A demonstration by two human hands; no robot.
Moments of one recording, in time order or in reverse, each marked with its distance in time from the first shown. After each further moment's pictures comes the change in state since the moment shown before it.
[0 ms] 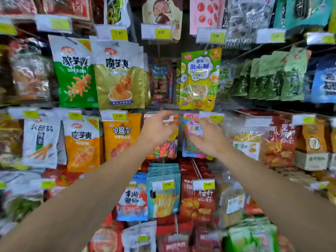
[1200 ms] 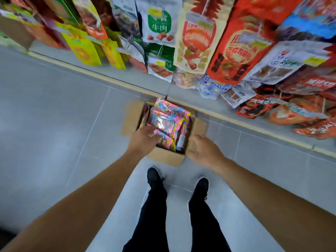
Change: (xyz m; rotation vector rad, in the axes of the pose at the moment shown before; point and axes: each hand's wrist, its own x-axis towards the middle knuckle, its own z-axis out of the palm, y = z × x) left_hand -0.566 -0.512 -0.192 0.038 -0.354 -1.315; right_hand -0.440 -0.281 0.532 0.057 -1.320 0.176
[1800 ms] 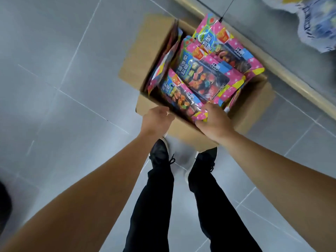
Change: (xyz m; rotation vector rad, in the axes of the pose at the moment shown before) left_hand 0.243 -0.241 0.164 -0.263 -0.029 -0.459; right_hand 0.313 0.074 0.245 -0.056 -0.160 0.020
